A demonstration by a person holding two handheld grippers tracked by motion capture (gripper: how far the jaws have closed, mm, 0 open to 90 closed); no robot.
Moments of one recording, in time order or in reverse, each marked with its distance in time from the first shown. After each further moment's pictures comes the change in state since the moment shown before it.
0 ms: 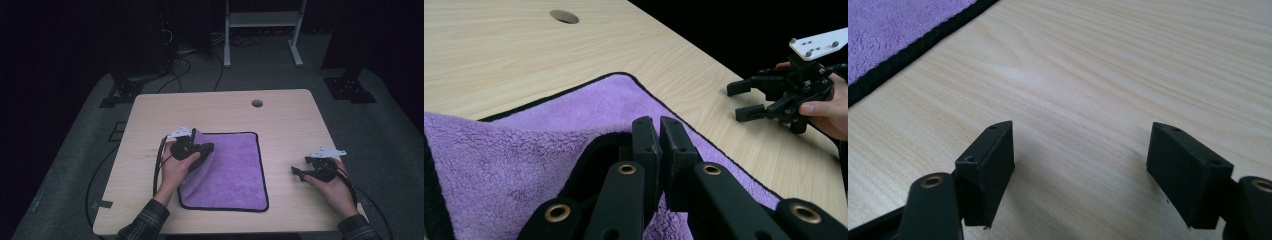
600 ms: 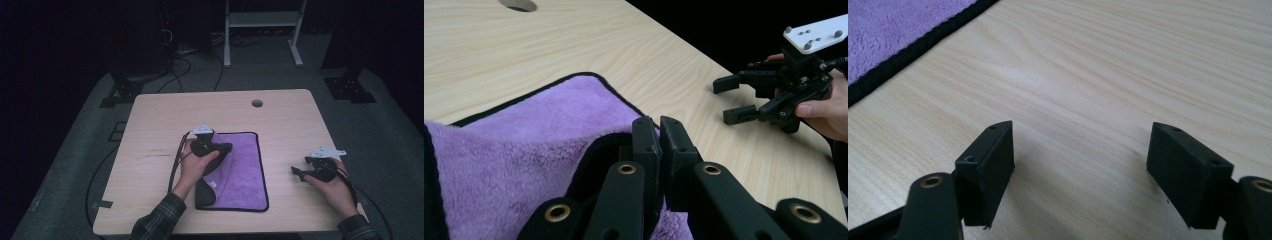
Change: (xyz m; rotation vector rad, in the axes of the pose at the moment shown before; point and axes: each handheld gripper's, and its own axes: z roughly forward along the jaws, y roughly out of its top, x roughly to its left) left arm -0.016 0.009 0.054 0.057 -0.067 0.018; right arm 0.000 0.000 0.000 0.000 0.001 0.000
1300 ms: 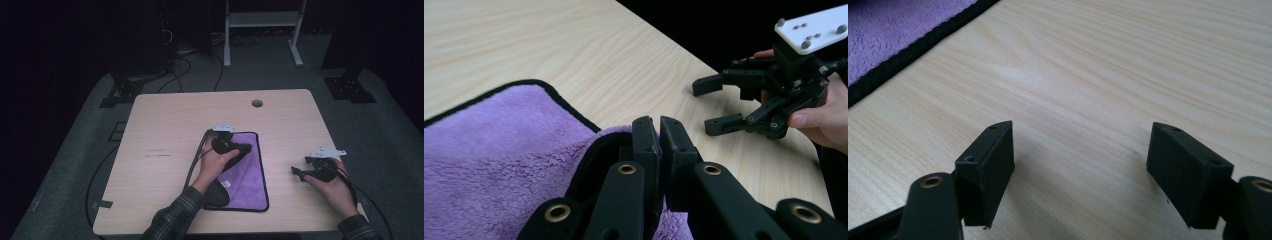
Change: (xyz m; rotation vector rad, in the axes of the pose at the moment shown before) left arm -0.016 0.011 0.058 0.055 -0.081 0.000; right arm 0.000 0.000 0.000 0.000 0.001 0.000
